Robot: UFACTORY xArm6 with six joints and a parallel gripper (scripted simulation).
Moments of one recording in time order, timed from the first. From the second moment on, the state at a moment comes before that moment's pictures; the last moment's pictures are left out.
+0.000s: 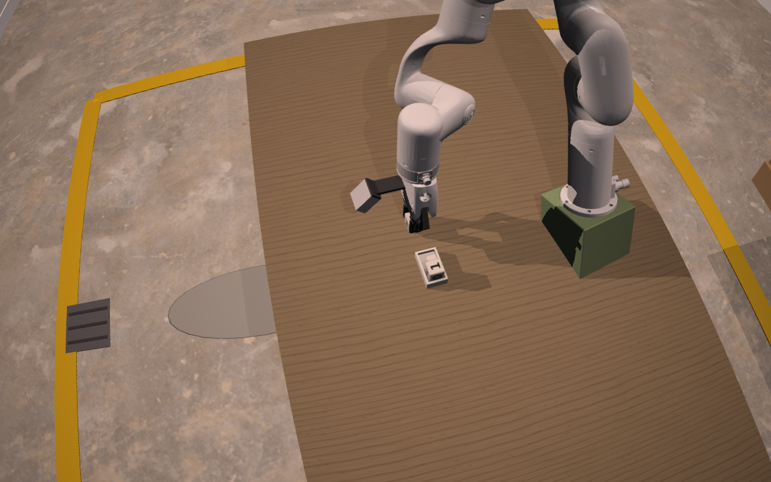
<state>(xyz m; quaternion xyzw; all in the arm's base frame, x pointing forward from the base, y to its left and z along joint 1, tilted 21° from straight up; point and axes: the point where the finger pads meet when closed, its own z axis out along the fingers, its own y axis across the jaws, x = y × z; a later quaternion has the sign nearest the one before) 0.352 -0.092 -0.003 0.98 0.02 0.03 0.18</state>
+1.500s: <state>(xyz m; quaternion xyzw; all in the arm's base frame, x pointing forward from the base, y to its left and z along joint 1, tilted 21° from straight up) 0.352 -0.090 0.002 0.98 0.02 0.03 0.18</state>
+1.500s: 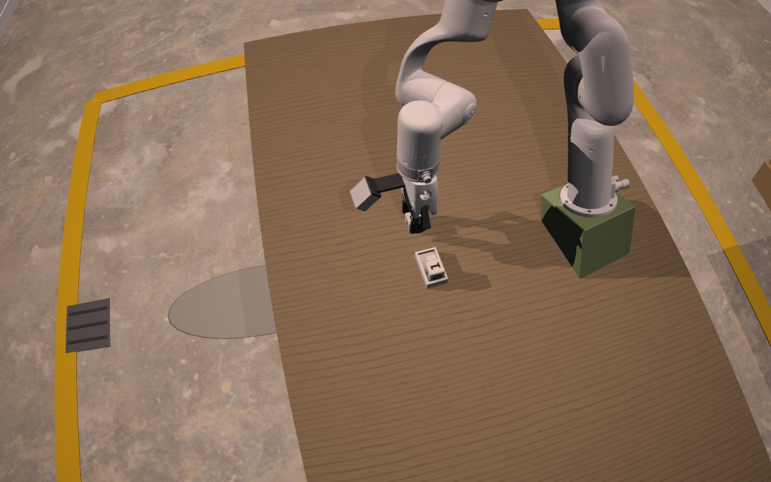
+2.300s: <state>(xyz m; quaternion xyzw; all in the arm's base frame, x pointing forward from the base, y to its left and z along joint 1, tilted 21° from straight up) 0.347 -0.061 0.076 0.98 0.02 0.03 0.18</state>
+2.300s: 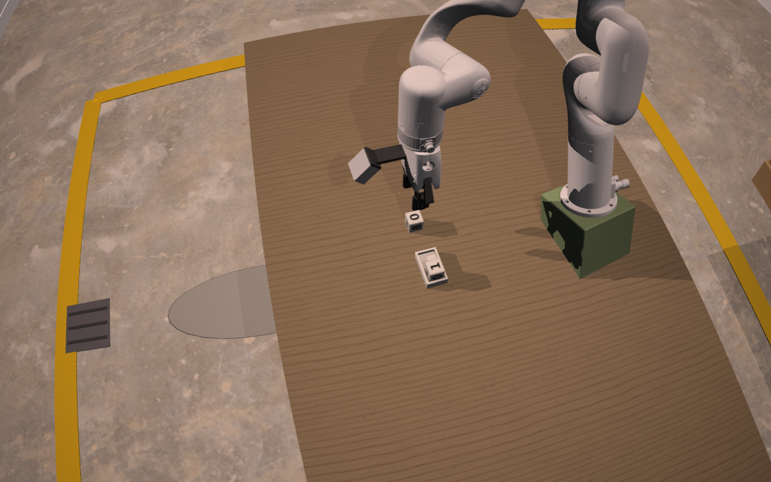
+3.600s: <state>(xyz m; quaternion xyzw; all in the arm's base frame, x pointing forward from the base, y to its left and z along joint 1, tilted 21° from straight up) 0.346 -0.061 0.079 0.98 -0.12 0.05 0.17</state>
